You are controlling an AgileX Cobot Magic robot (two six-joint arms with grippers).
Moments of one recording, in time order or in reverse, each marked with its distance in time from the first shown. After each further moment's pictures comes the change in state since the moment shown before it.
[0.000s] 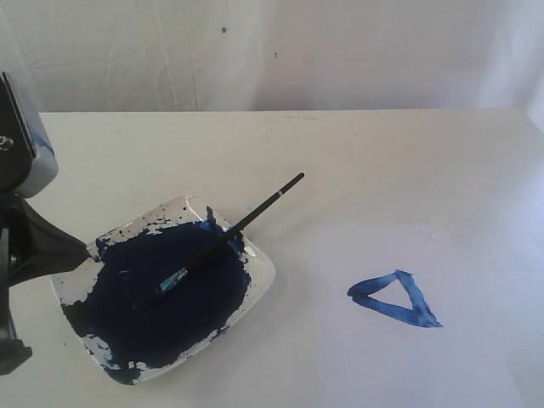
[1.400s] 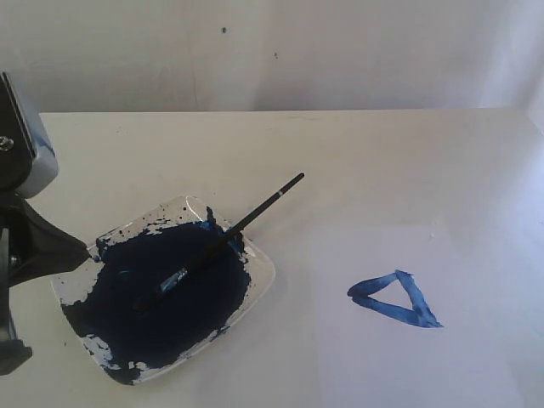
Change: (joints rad) left arm 0.000 0.000 0.000 0.000 0.000 0.000; right arm 0.000 0.000 0.000 0.178 0.000 -0.183
